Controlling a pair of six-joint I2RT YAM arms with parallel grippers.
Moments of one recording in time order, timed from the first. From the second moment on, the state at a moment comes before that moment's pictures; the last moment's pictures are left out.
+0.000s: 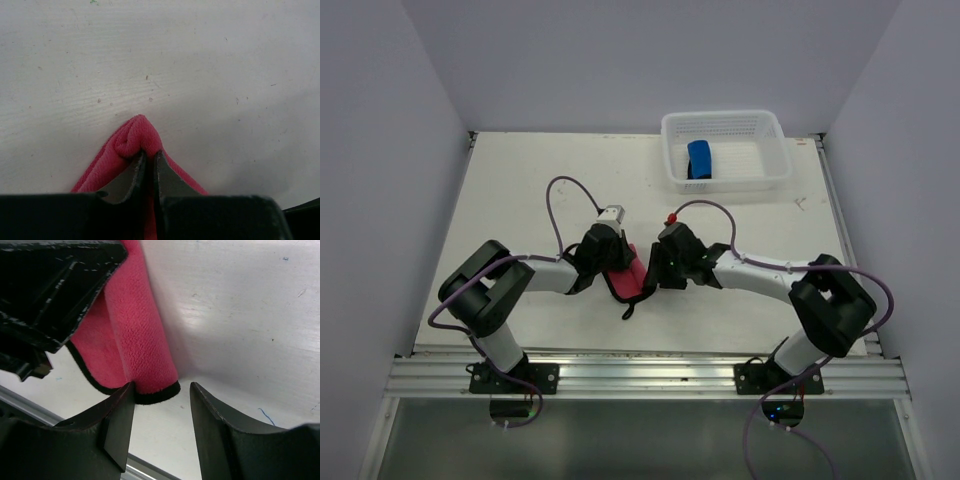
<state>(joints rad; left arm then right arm) -0.66 1.70 0.65 0.45 -0.05 -0.55 0.80 1.56 0.86 -0.24 -0.02 0.87</state>
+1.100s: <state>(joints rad) -0.66 1.71 0.66 0.44 -0.06 -0.55 1.05 1.63 0.92 -0.28 0.36 0.56</state>
